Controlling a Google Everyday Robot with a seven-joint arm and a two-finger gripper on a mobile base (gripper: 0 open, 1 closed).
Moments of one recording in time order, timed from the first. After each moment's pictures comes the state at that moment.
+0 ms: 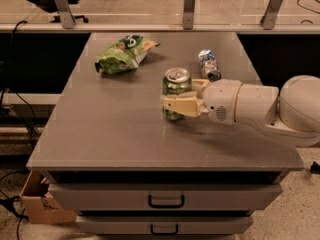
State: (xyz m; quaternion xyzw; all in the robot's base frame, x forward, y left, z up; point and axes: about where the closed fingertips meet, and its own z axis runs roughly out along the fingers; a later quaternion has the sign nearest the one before) arm 0.531 -0.045 0.888 -0.38 0.69 0.31 0.53
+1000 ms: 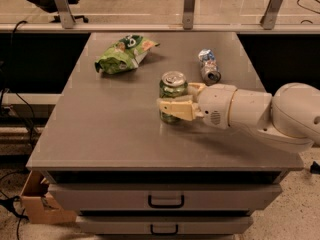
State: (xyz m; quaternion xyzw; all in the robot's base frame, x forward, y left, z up) arm 0.532 -0.037 0.879 -0.37 0.69 0.31 0.54
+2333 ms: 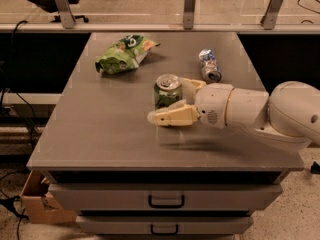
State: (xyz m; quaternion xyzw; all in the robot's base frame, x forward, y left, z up) arm 0.530 -0.028 0.881 -0.38 0.68 0.31 0.54
